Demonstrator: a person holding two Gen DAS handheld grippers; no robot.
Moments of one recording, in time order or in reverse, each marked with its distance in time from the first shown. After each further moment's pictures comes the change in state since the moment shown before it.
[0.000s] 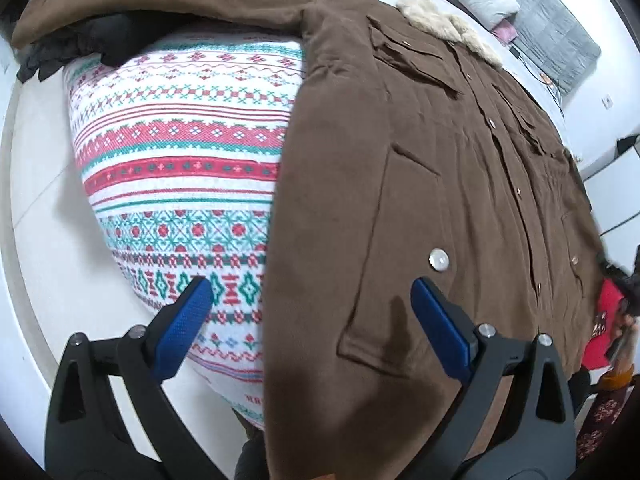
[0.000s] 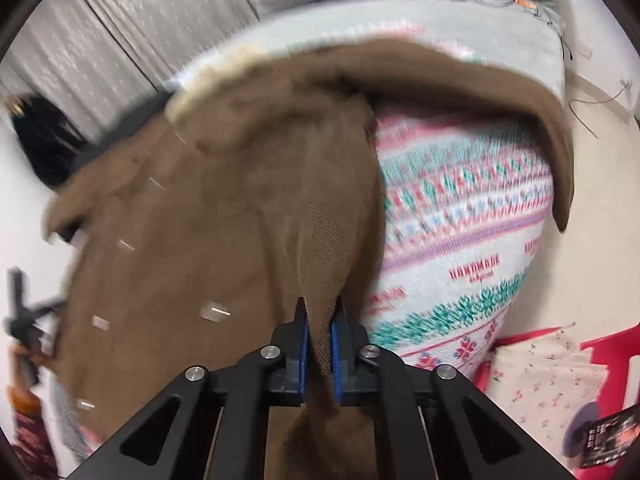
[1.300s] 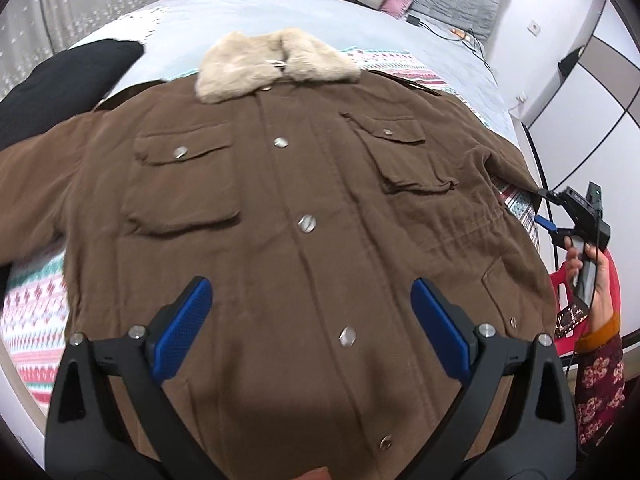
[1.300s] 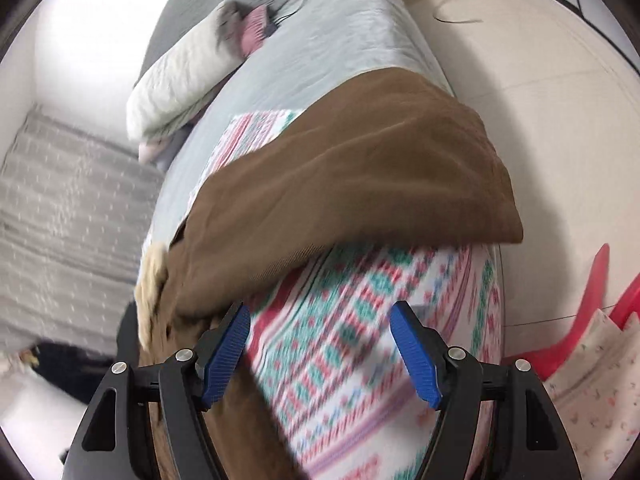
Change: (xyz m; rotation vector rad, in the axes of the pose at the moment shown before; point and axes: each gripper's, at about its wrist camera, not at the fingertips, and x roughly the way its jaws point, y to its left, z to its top) left arm 0.019 -0.231 0.115 0.345 -0.057 -0.093; right arm 0.031 -0.187 0.078 0.693 -0.219 0.039
